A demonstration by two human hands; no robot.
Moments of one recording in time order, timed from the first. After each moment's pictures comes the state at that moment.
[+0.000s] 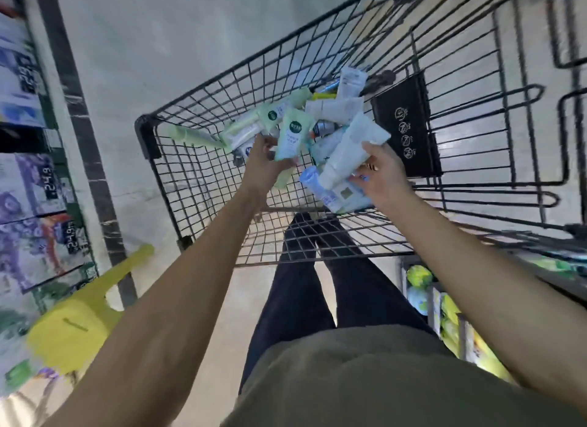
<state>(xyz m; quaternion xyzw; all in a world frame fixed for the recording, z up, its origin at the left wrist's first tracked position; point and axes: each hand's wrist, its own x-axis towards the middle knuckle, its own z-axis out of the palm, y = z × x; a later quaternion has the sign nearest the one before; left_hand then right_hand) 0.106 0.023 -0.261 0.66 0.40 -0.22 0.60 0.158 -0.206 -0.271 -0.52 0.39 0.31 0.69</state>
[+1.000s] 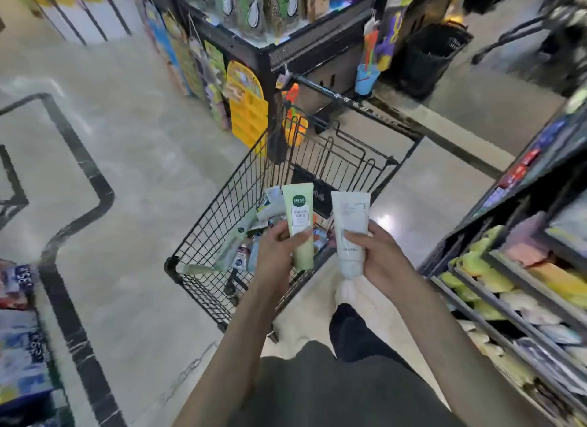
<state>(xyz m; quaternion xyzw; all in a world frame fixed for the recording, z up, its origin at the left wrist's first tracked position) -0.082 -0.014 -0.002 0.61 0.10 -0.26 0.74 -0.152 -0.197 -0.002 -0.45 0.28 0.05 0.85</state>
